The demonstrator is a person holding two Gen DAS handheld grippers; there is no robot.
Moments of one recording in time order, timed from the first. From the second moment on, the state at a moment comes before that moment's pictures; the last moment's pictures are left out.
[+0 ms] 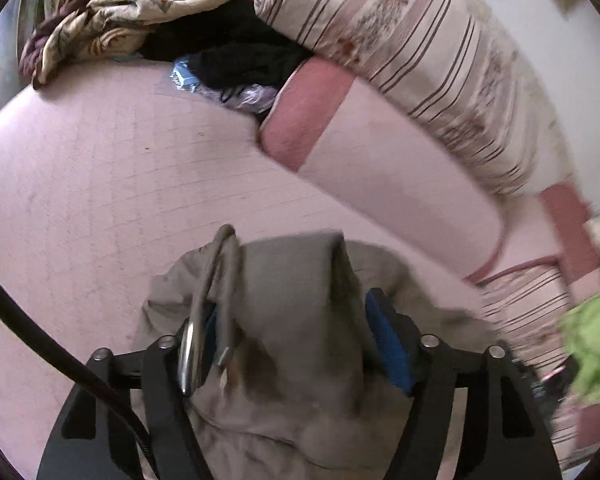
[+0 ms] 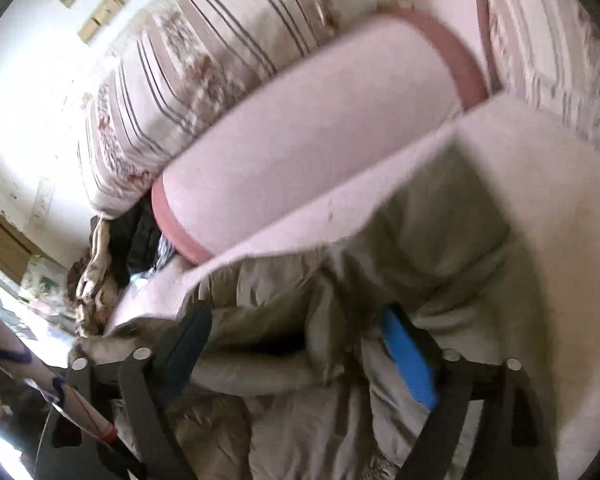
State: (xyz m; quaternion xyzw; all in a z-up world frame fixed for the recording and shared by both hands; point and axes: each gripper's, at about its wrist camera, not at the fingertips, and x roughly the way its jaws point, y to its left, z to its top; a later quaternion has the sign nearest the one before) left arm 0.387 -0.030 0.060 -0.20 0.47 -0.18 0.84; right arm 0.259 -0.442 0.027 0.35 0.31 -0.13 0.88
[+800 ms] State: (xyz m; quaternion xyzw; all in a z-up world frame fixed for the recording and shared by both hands) left arm 0.270 -0.009 -0.018 -0.06 0.41 -0.06 0.91; right arm 0.381 -0.254 -0.031 0.04 0.40 -0.14 0.91
